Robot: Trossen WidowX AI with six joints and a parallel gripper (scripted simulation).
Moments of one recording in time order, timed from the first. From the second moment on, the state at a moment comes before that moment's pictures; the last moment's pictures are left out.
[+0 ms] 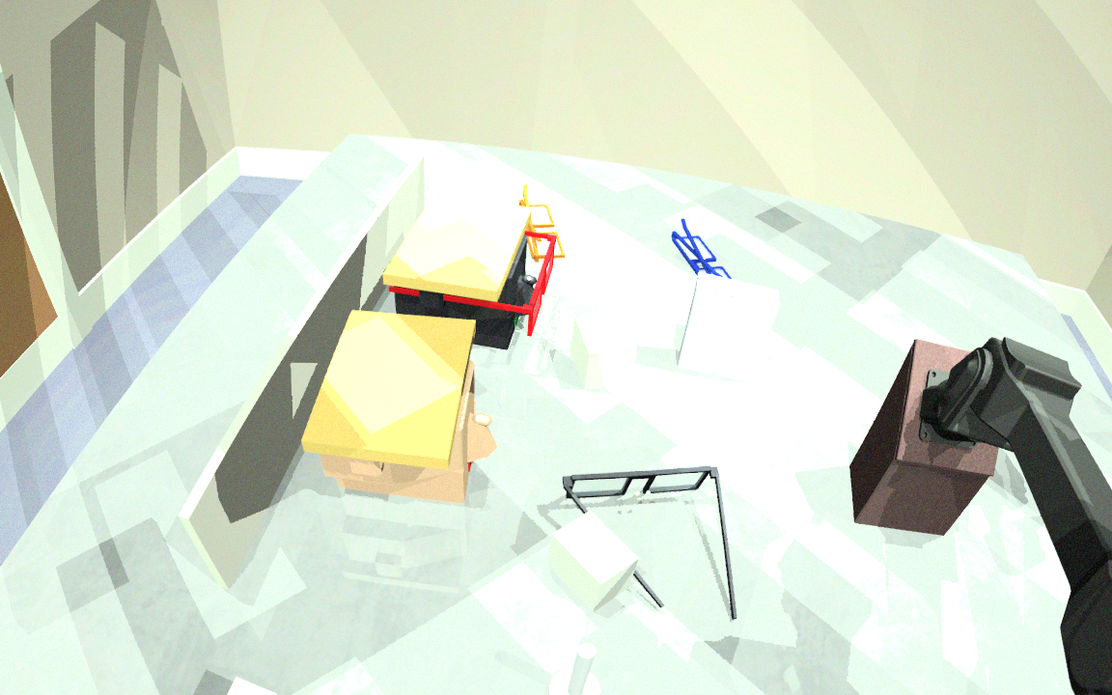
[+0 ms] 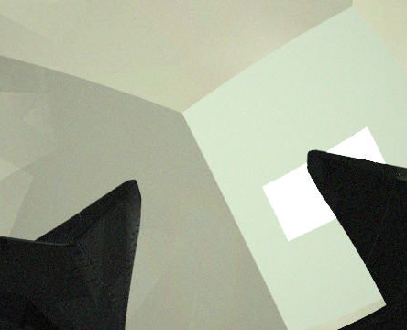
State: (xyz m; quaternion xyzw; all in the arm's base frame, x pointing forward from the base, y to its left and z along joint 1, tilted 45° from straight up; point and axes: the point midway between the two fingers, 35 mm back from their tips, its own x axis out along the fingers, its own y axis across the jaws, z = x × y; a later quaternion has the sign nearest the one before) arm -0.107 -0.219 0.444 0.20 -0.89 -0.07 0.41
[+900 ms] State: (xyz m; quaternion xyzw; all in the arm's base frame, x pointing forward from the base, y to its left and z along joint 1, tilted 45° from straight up) arm 0.049 -0.296 0.425 0.37 -0.68 -0.29 0.56
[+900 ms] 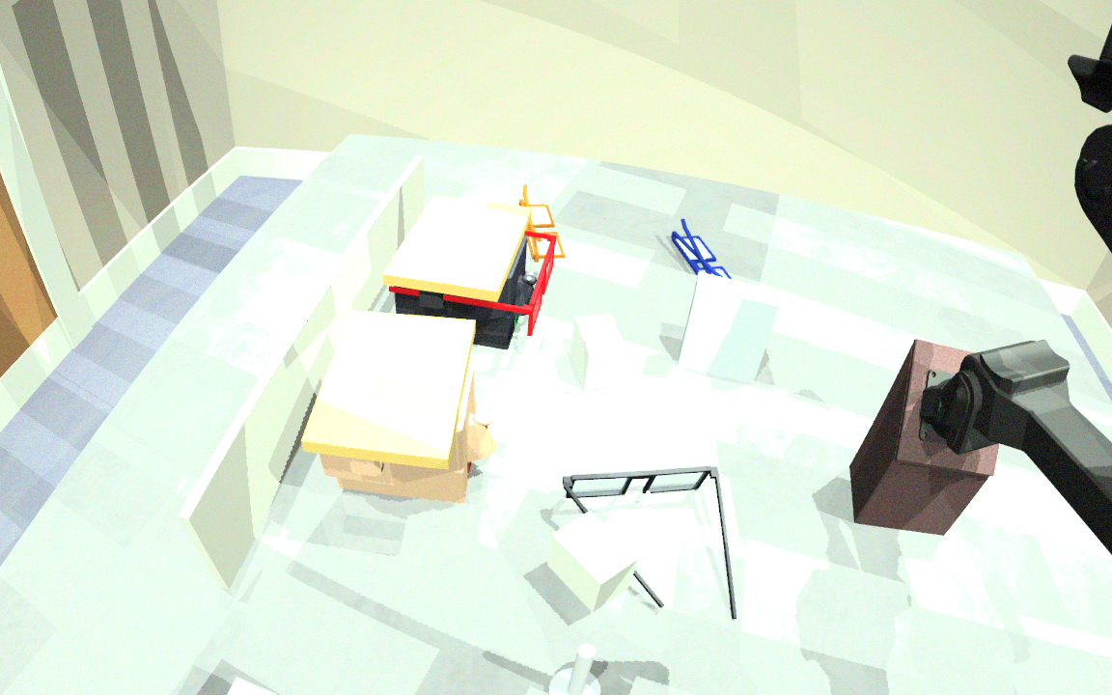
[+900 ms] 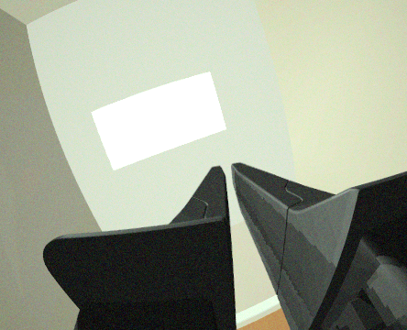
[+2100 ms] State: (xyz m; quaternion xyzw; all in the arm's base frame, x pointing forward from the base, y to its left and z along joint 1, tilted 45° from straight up) arm 0.340 0.090 0.287 -0.02 0.18 0.19 0.97
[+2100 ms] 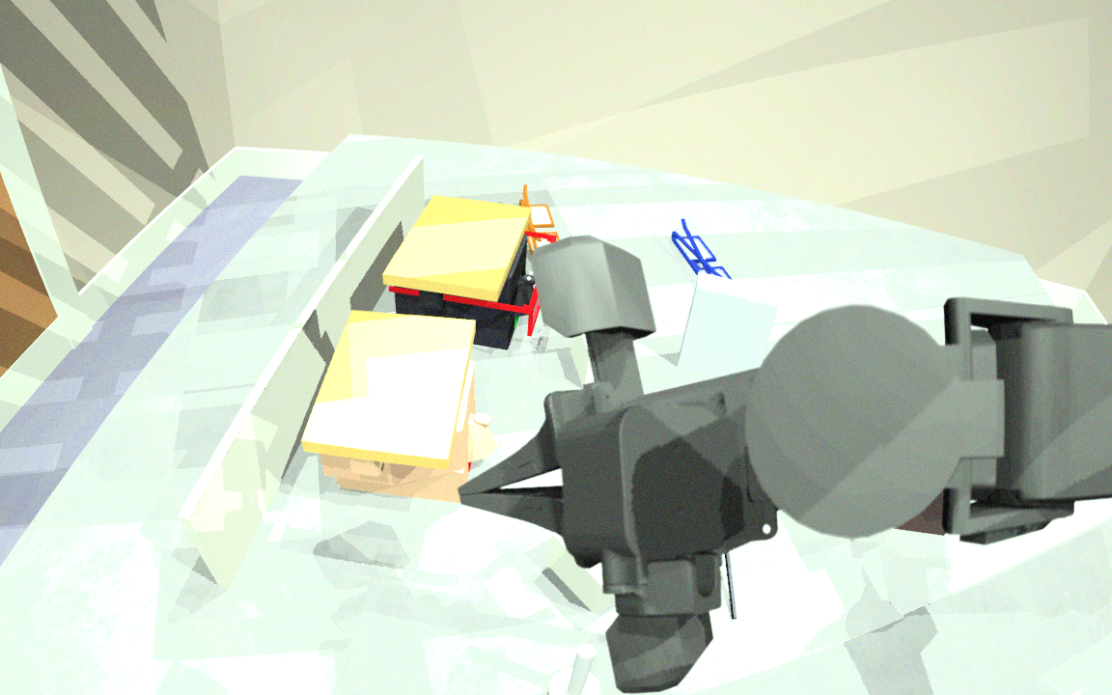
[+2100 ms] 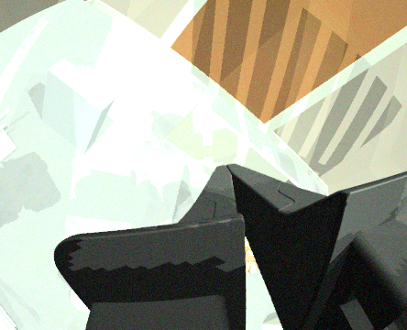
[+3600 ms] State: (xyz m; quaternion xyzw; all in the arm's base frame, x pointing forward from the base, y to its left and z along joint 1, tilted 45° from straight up) arm 0.151 0.284 0.212 -0.37 0.15 0.68 0.61
